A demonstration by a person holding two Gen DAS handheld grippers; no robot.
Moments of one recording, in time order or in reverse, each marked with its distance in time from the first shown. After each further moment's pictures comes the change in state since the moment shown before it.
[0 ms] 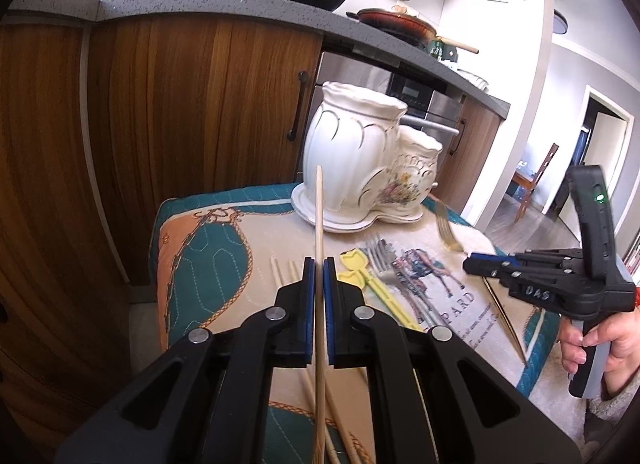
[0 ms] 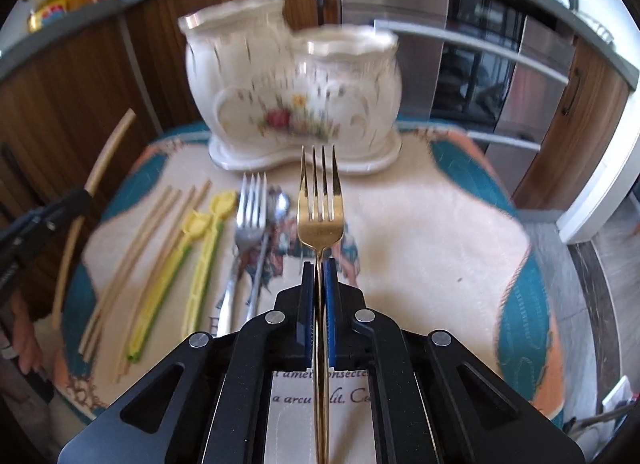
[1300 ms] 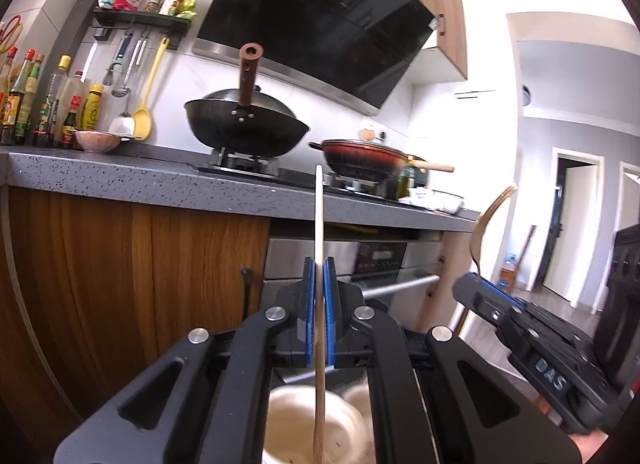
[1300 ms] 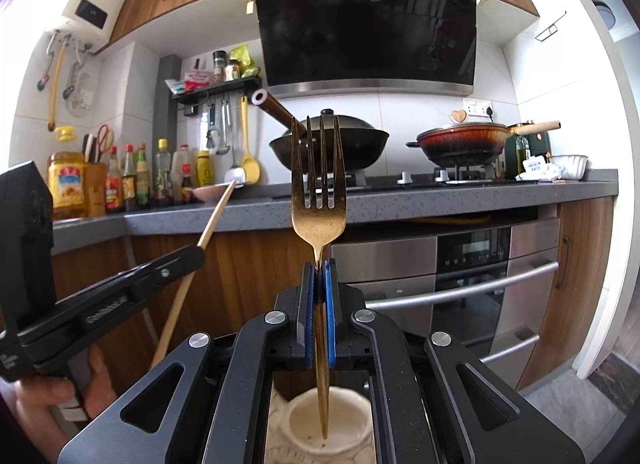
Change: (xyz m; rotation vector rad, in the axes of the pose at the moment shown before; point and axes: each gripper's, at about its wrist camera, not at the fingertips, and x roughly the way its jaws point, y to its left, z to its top) left arm 0.063 -0.042 0.199 0.038 -0.433 -0.092; right arm -0.054 -0.025 0.156 0.020 -0.714 -0.001
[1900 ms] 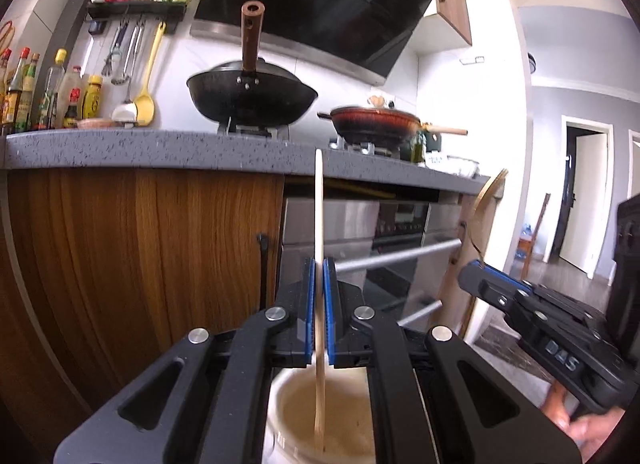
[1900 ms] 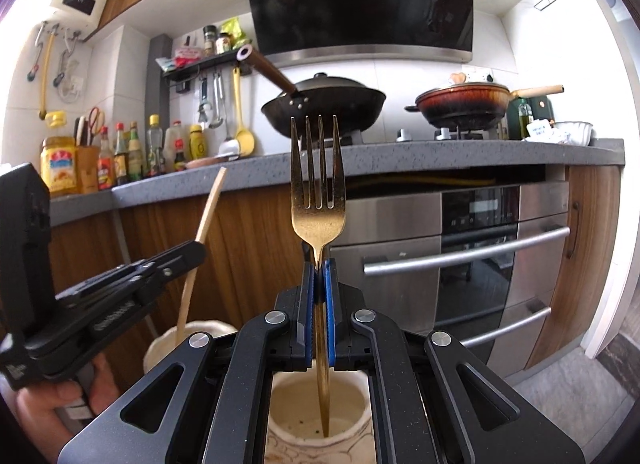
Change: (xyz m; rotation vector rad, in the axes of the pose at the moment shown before) left arm 0.007 0.009 -0.043 0.070 0.094 0.033; right arm 0.022 -0.011 -0.044 0.027 0.088 0.022
